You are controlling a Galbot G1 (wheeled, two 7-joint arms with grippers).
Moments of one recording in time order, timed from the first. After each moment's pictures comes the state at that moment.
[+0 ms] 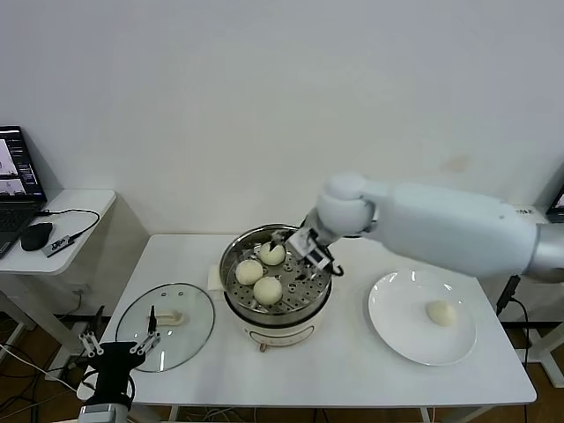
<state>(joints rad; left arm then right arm) 1.75 -1.44 -0.69 -2.25 0.10 0.04 -0.13 0.52 0.95 -1.16 1.63 0.09 -0.20 -0.96</state>
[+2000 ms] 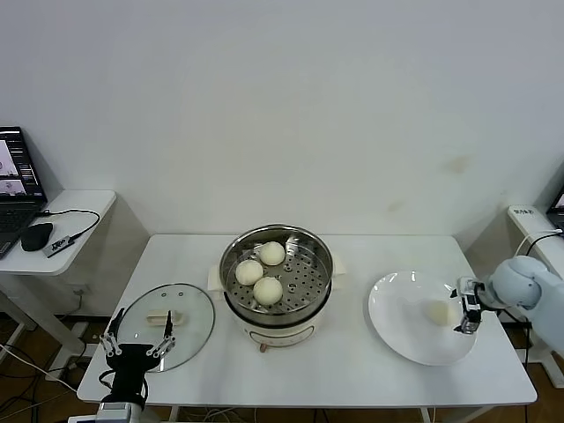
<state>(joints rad) 1.73 -1.40 -0.64 -2.20 0.10 0.05 -0.13 -0.36 0.48 -0.44 1.32 -0.19 -0.29 -0.95</state>
